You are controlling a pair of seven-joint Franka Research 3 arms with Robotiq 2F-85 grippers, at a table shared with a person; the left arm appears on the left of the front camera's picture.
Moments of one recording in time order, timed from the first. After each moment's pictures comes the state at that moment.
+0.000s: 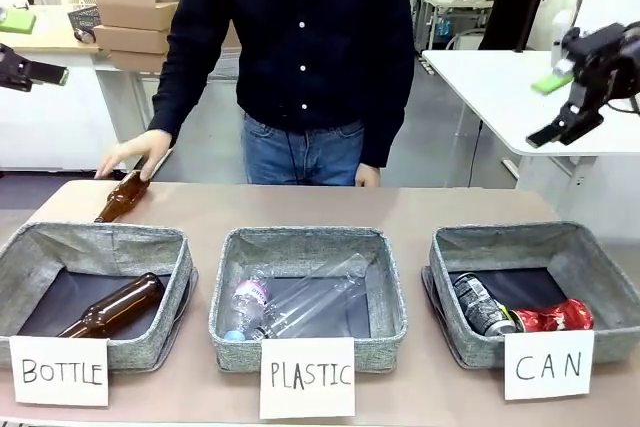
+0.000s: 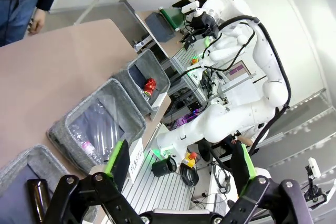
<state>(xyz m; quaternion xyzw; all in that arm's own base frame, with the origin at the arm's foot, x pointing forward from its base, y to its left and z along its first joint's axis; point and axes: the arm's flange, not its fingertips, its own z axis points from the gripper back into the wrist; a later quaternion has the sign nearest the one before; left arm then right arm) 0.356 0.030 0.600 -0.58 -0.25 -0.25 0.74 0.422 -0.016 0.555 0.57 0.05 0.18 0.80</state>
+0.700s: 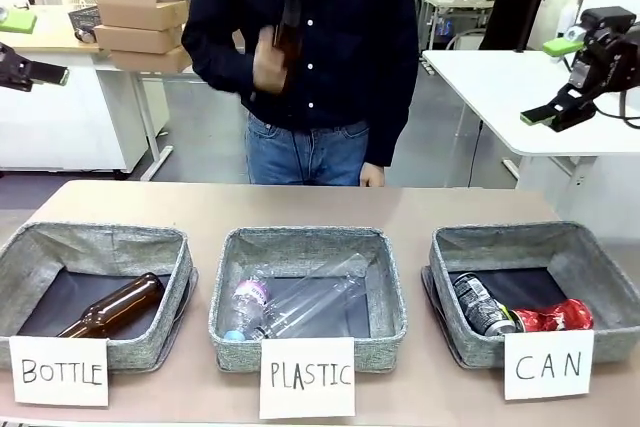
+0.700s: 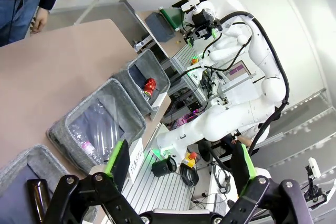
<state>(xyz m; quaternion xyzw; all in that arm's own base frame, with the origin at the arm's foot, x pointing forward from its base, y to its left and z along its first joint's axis) 0.356 0.030 0.600 -0.58 -0.25 -0.25 0.74 0.428 -0.019 0.554 0.64 0.06 0.16 0.75</state>
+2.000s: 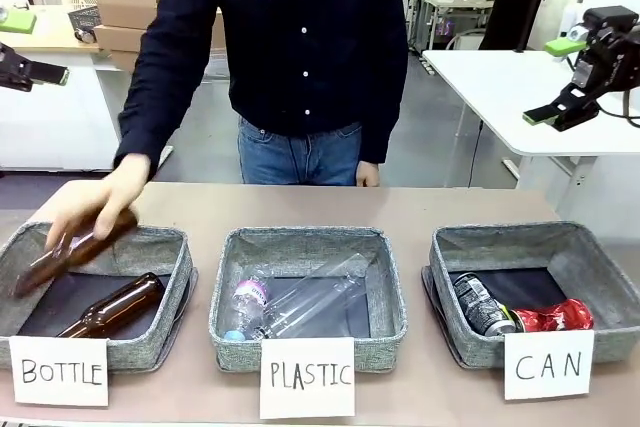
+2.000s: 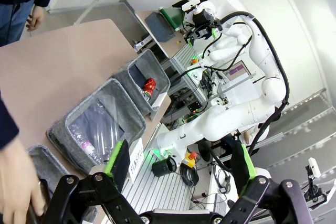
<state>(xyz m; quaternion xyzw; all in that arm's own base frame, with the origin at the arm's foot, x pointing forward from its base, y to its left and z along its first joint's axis) 0.356 0.030 0.600 -0.58 -0.25 -0.25 0.74 0.427 -0.023 0.554 0.64 0.06 0.15 0.75</state>
